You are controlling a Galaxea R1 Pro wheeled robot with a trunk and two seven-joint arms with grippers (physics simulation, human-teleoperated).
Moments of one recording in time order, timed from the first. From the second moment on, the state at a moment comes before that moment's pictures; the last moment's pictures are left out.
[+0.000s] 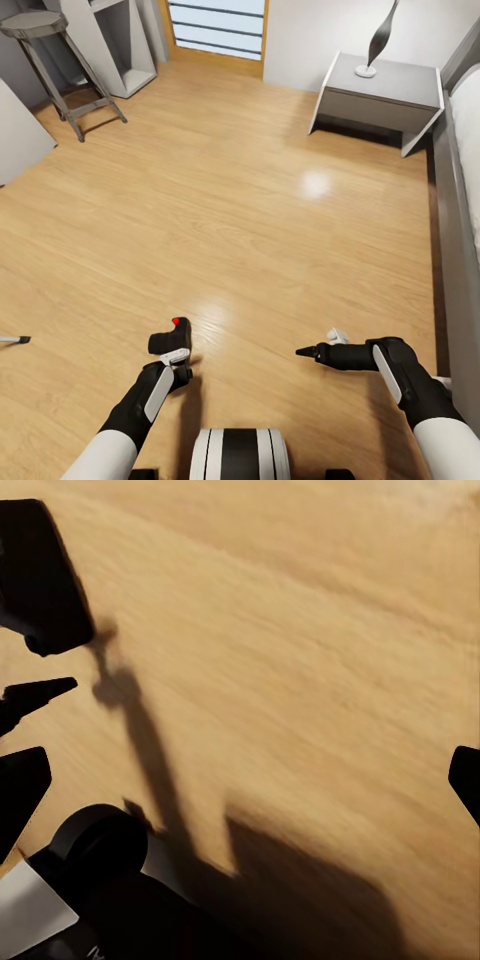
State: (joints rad) left arm -0.57 -0.10 0.02 -0.77 0.36 0.64 0.38; right arm -0.60 -0.20 -0.08 -0.97 -0.12 1.02 0.84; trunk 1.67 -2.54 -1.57
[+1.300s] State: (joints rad) left arm -0.57 -0.10 -0.13 -0.69 0.22 0.32 0.37; right arm -0.60 -0.21 -0.08 -0.97 -0.10 1.02 0.94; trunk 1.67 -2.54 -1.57
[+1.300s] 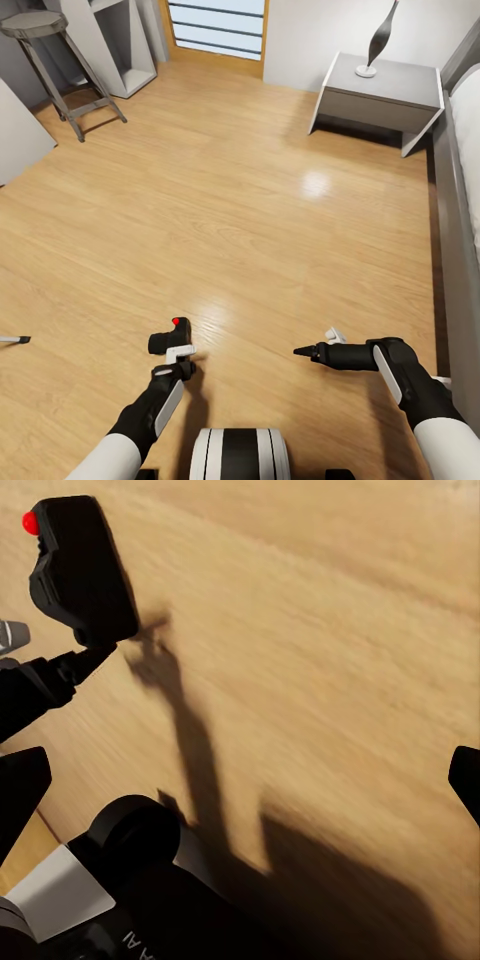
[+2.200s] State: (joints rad) left arm -0.57 -0.11 -0.17 -0.66 0.19 0.30 0.37; right arm -0.60 -0.21 -0.08 -0.97 -0.10 1.01 0.94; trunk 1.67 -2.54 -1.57
